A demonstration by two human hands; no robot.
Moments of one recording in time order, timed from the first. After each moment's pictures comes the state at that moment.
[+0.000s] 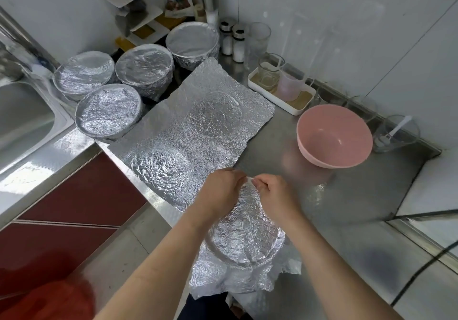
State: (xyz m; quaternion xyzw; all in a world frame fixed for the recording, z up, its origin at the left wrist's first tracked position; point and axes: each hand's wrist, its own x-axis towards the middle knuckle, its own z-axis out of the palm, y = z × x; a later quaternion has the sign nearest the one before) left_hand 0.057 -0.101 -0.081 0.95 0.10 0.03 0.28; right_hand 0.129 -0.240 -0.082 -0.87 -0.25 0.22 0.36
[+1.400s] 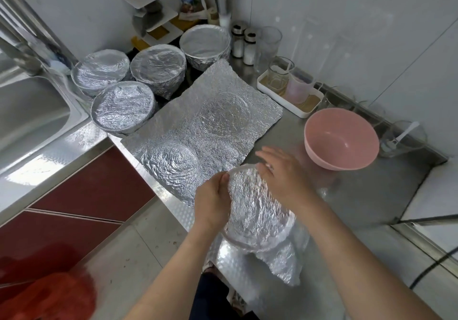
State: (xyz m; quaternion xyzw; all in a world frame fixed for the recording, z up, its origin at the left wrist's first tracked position) left_hand 0.017 -0.118 -0.077 0.81 0.37 0.11 0.44; right_hand 0.152 -0.231 -0.050 -0.88 -0.39 0.16 0.24
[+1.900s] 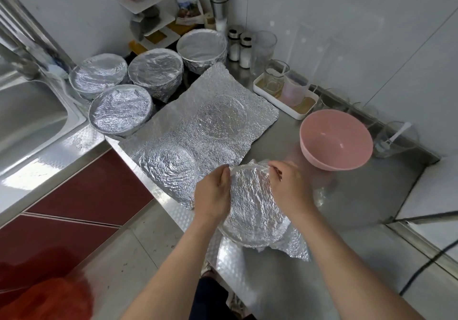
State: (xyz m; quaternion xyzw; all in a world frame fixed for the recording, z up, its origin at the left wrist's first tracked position) left_hand 0.031 -0.119 -0.065 0.80 0.39 0.10 0.44; right_hand 0.139 -0.247 -0.064 -0.91 -0.25 0.11 0.31
